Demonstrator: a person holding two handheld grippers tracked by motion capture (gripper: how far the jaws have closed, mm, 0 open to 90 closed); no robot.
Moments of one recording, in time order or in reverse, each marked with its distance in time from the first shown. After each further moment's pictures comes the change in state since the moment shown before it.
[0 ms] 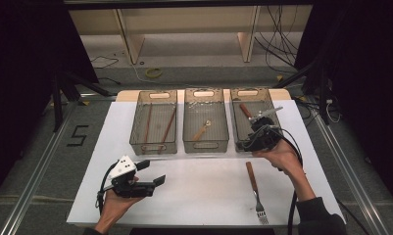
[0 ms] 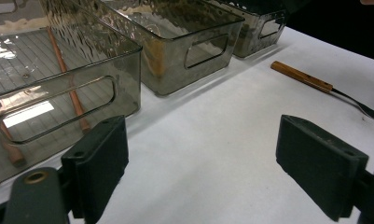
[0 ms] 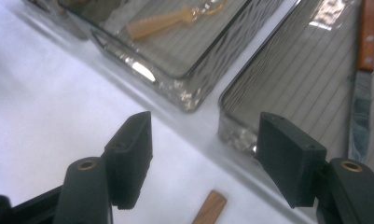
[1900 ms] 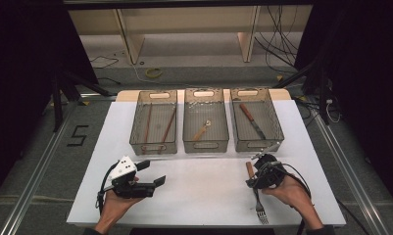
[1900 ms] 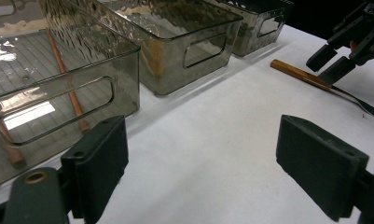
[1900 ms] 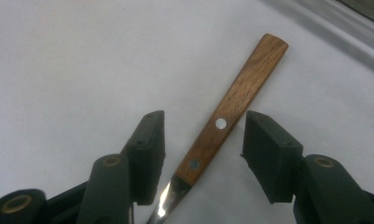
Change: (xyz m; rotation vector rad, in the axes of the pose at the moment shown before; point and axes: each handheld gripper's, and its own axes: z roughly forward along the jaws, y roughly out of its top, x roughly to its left) left arm -0.001 0.000 0.000 0.003 0.001 0.014; right arm 0.026 -0.087 0.014 0.237 -0.015 -0.009
